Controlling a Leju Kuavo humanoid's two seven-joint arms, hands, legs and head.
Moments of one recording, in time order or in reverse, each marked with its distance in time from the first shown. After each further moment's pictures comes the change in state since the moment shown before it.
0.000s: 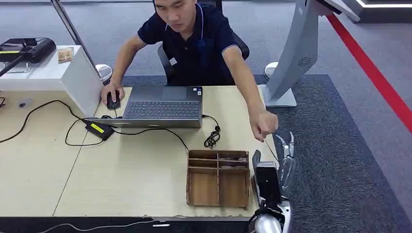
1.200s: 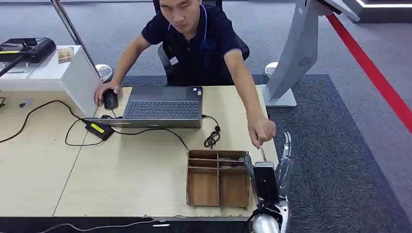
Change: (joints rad) left arm 0.000 0.000 0.000 0.000 0.000 0.000 0.000; right arm -0.007 0.010 0.000 0.025 -0.005 0.000 -0.015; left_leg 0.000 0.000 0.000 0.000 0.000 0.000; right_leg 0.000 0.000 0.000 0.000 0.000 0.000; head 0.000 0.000
